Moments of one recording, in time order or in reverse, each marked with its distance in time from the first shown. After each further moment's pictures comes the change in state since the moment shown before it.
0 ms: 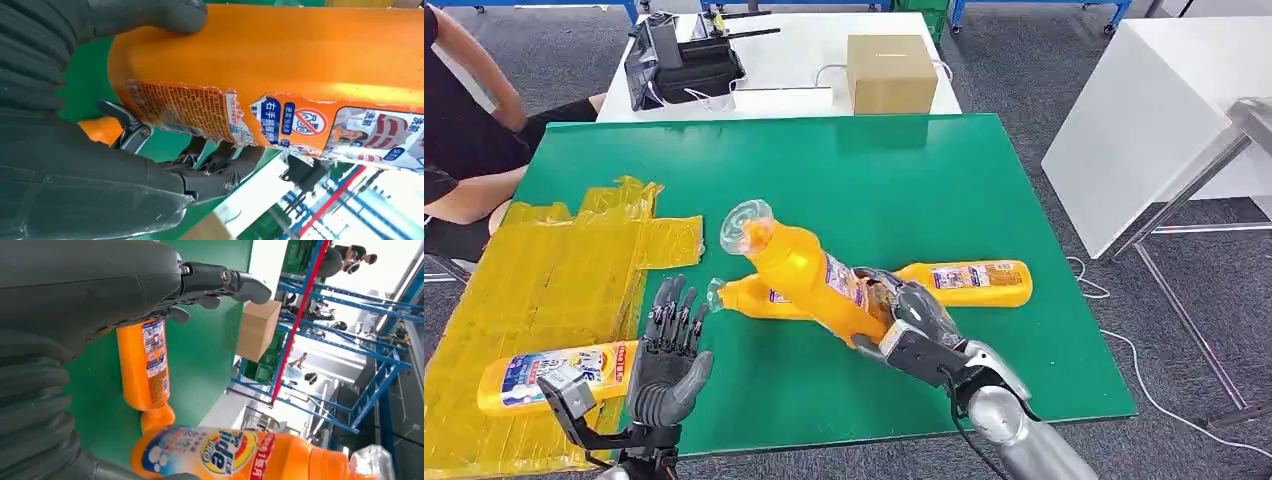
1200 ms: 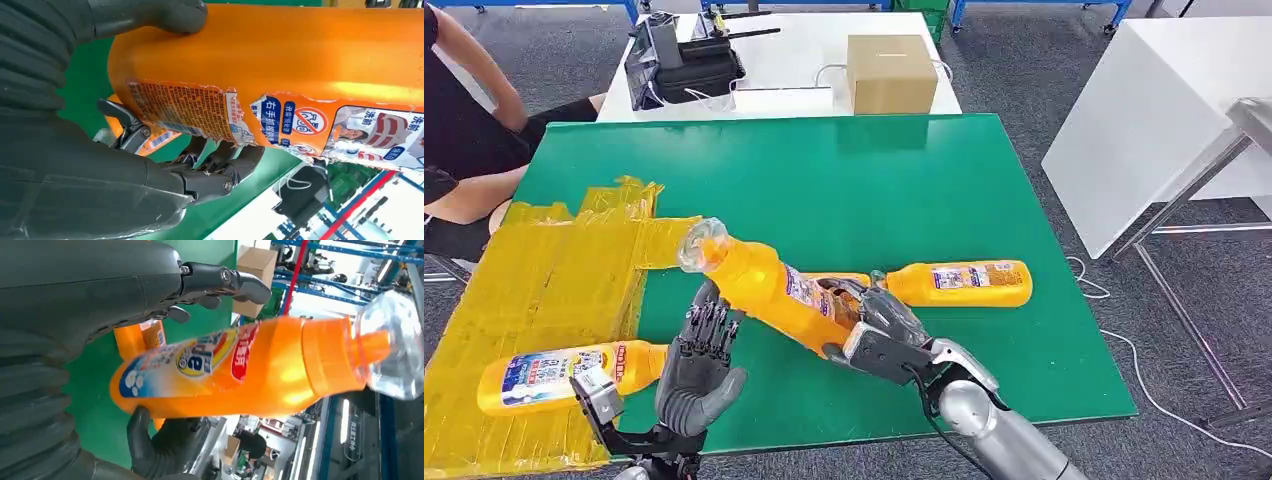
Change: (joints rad) left arm -0.024 -0.002 -0.094 0.002 -0.032 -0.072 -0.003; right arm -0.082 0.044 0.112 0.098 -0.026 0.012 0.021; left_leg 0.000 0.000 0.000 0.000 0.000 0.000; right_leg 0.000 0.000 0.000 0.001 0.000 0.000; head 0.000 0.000
